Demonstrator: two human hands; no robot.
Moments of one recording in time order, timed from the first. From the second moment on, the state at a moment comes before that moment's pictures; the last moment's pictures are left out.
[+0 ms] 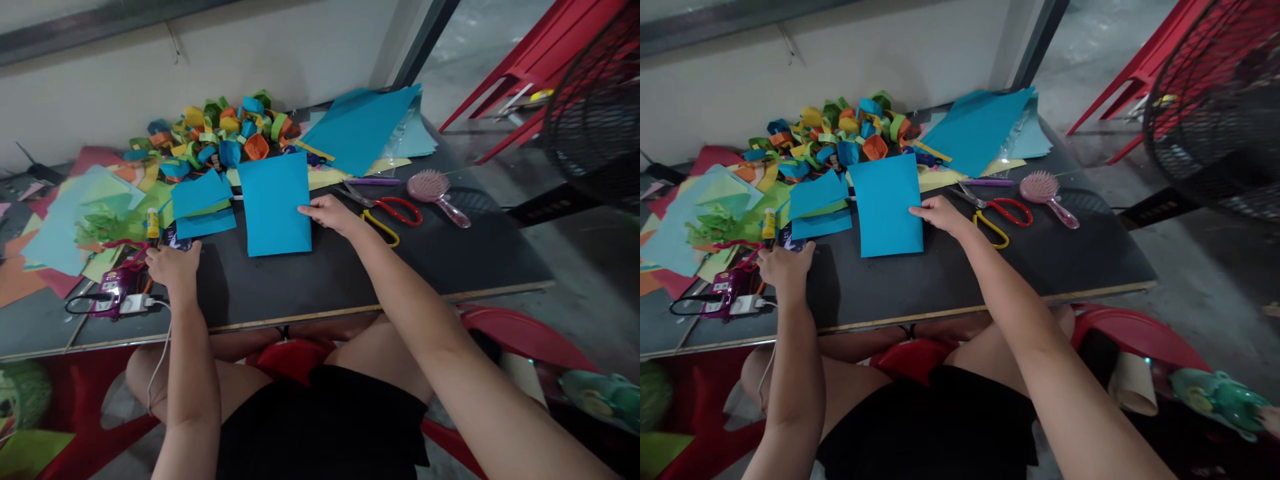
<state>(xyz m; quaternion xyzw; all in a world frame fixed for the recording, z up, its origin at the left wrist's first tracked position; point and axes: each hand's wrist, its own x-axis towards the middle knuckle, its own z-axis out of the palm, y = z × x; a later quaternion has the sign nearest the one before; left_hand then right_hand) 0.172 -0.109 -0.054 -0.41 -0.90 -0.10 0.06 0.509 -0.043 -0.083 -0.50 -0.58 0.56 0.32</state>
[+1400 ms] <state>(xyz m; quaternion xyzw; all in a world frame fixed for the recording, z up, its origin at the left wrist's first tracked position) 0.260 -0.041 -0.085 -0.66 -0.47 -0.44 -0.38 0.508 -0.026 -0.090 -0.36 -0.56 0.50 0.55</state>
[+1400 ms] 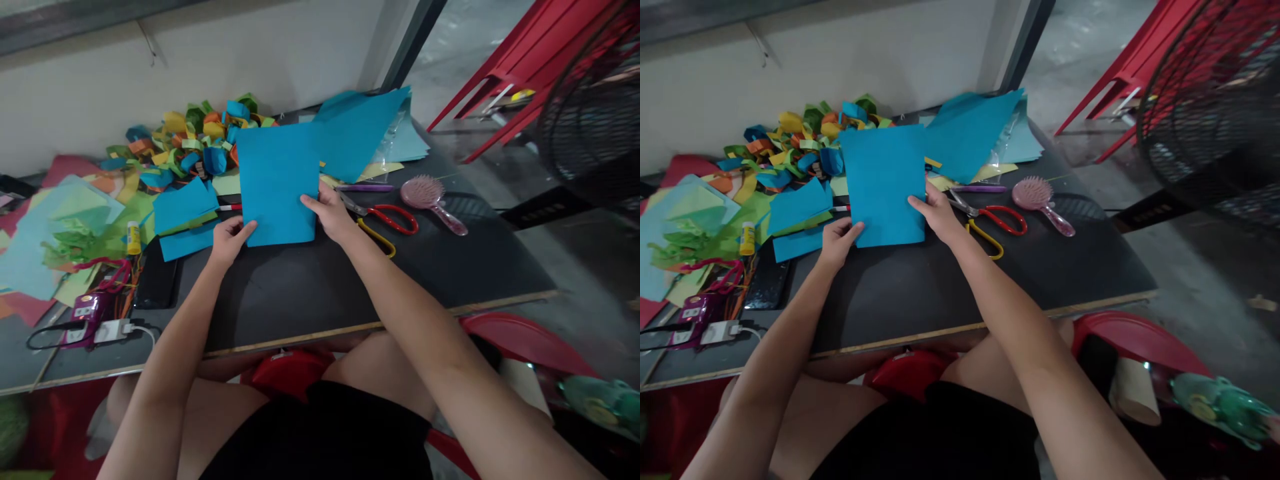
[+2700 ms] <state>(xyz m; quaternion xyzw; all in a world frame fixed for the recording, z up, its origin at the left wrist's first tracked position) 0.254 -0.021 -0.093 -0.60 -0.53 -0.45 -0.41 0.511 -0.030 -0.094 -0.44 -0.51 0.56 0.48</state>
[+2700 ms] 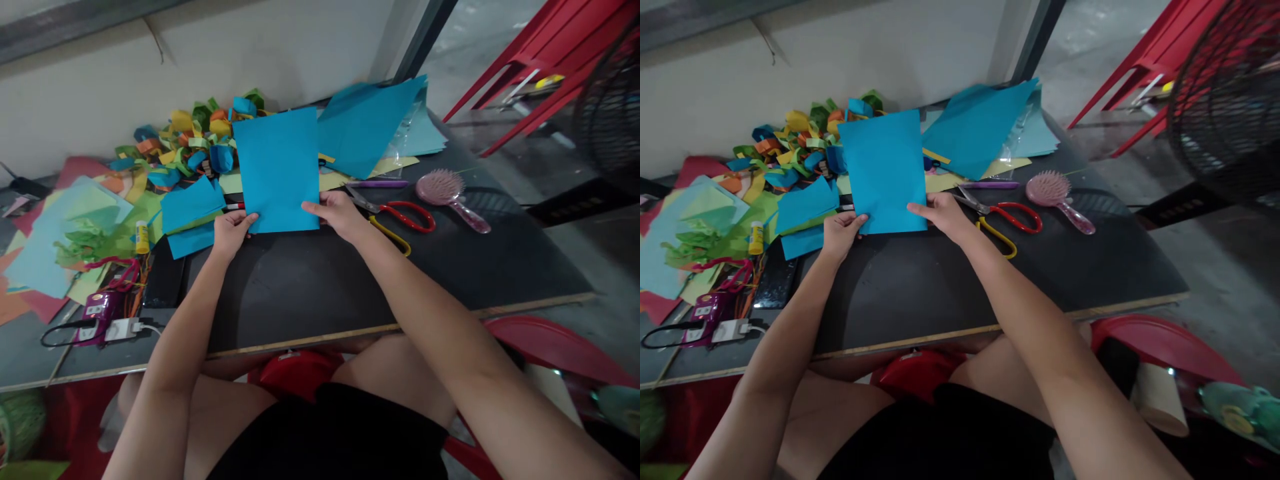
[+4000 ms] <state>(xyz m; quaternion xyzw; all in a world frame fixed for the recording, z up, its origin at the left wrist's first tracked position) 0.245 -0.025 -0.085 -0.59 -0.54 -0.51 -0.32 0.507 -0.042 -0.081 -0.47 -0.61 0.47 0.43</state>
